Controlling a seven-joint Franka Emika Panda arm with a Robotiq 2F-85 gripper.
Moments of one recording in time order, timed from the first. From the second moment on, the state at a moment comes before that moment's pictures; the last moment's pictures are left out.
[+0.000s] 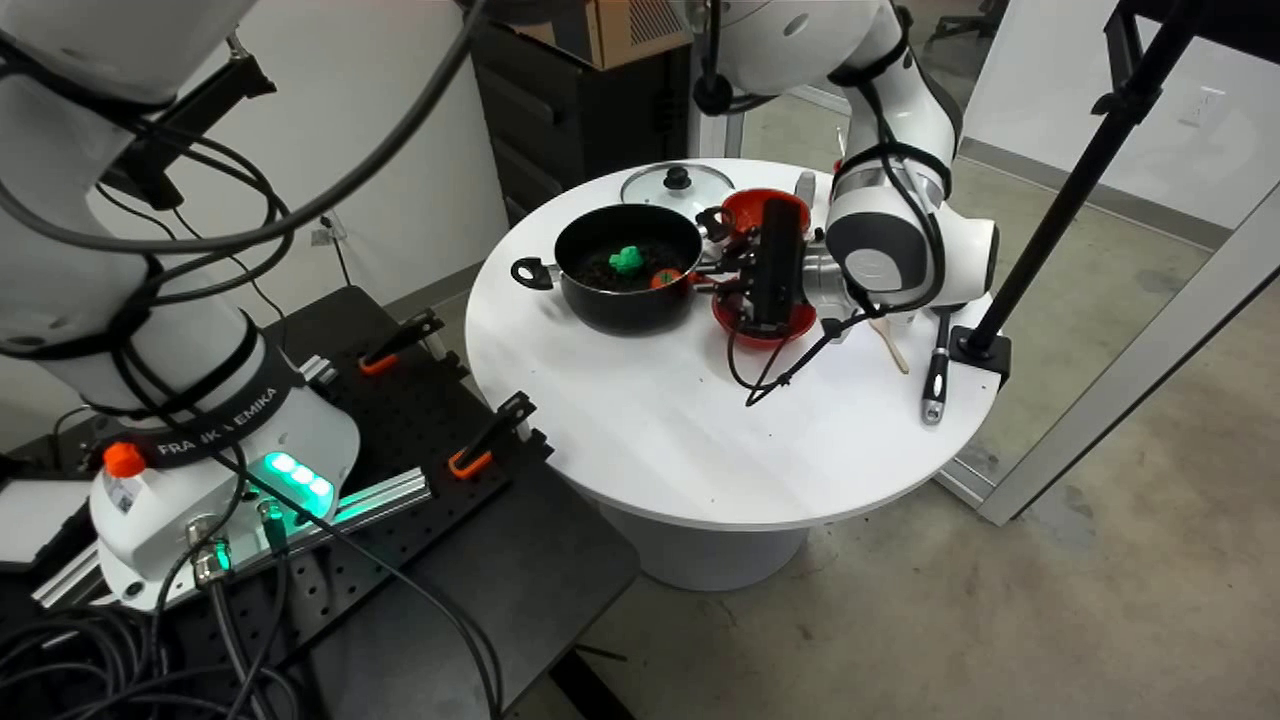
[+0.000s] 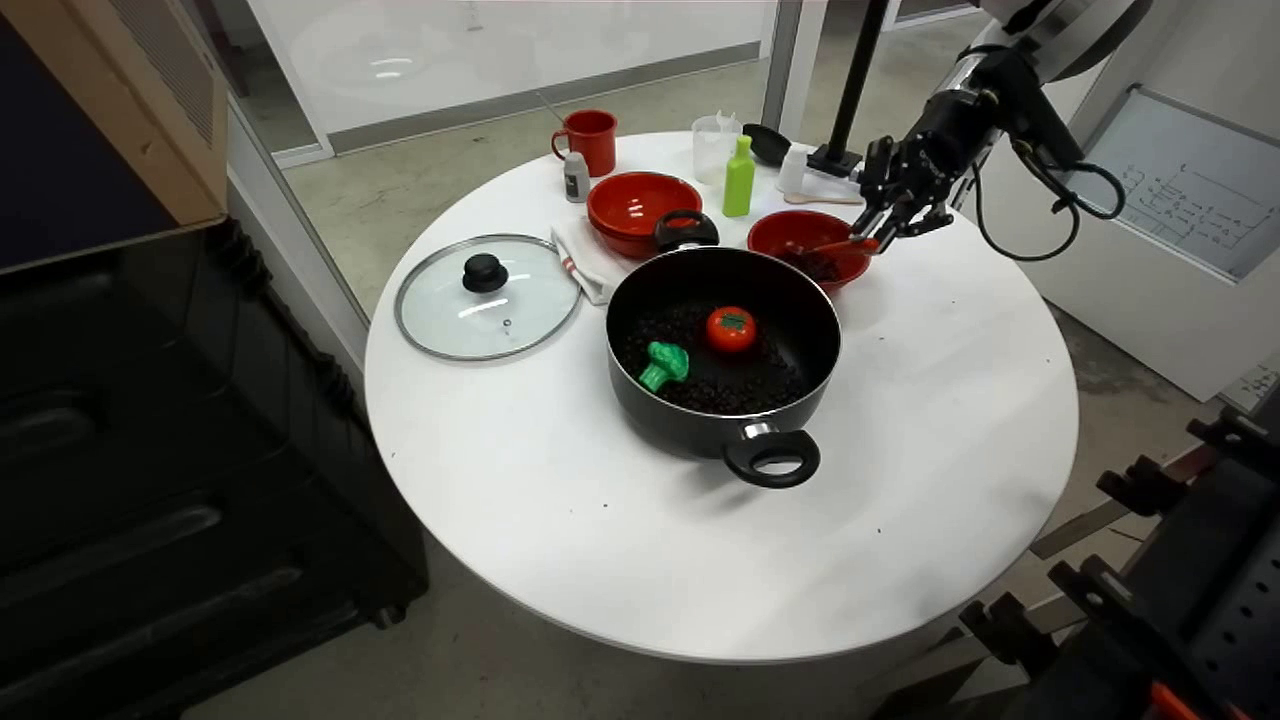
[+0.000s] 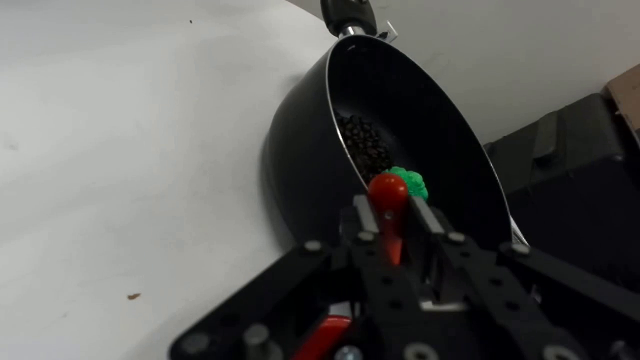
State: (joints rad) arm -0.56 1.03 0.01 -1.46 0.70 1.59 -0.30
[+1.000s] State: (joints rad) arm -0.57 1.13 -0.05 -1.38 0.84 1.49 -0.14
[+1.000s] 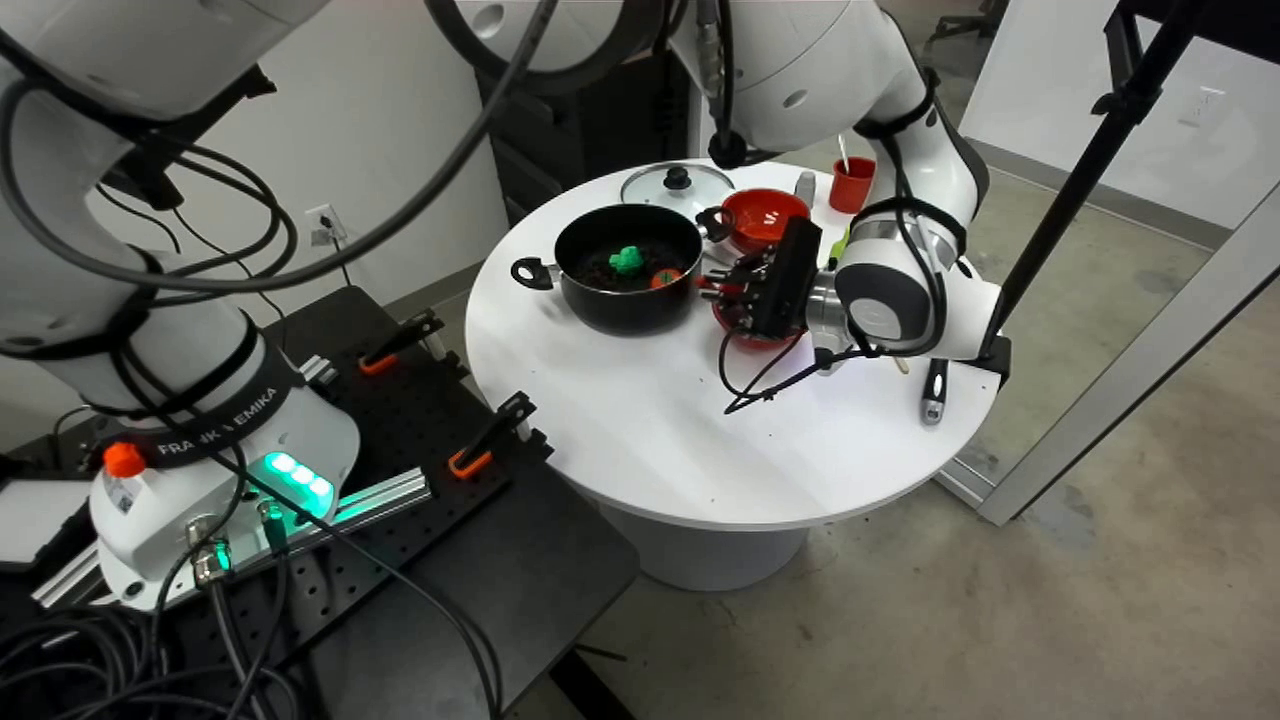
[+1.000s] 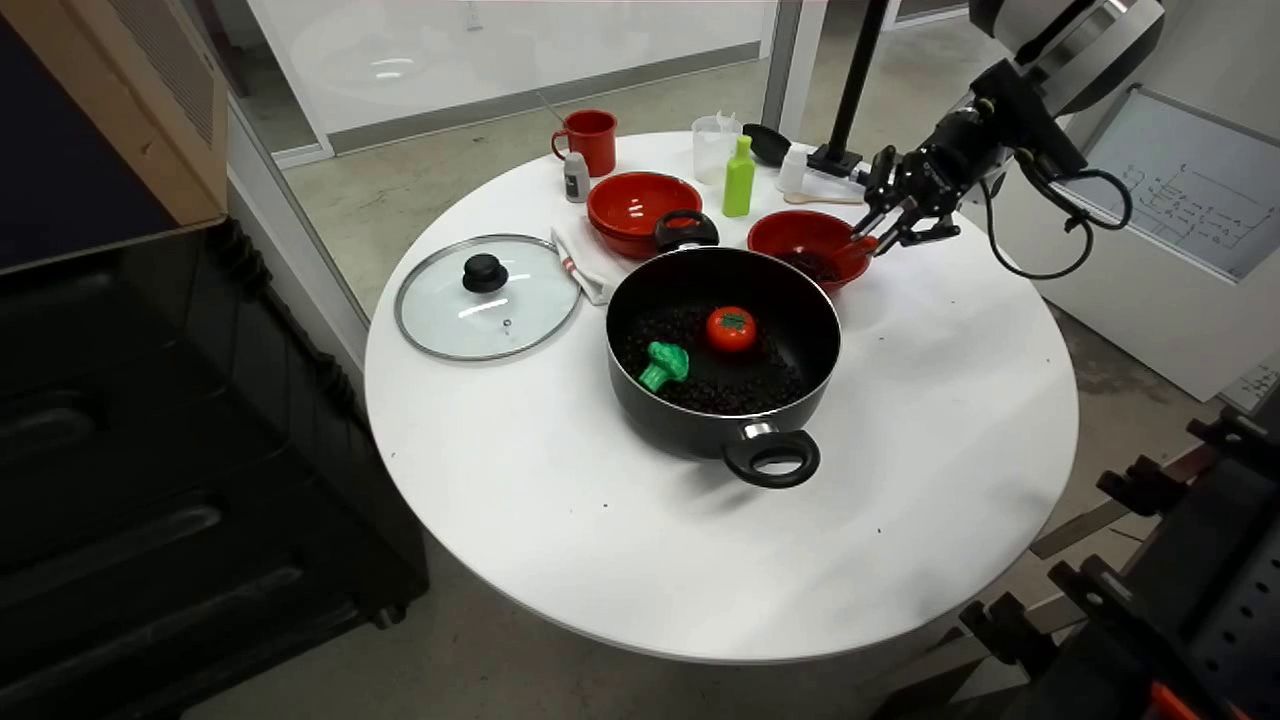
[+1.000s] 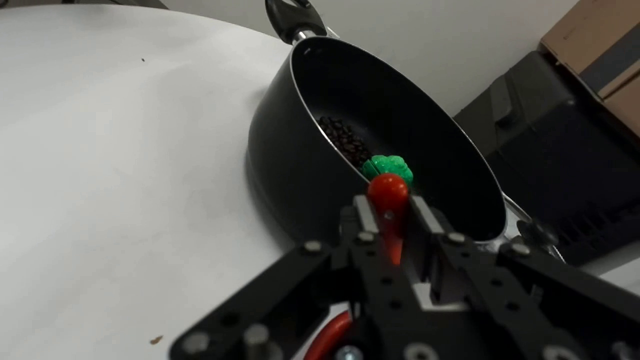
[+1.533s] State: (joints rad) arm -0.56 1.13 -0.10 -1.36 0.81 1.43 -0.07
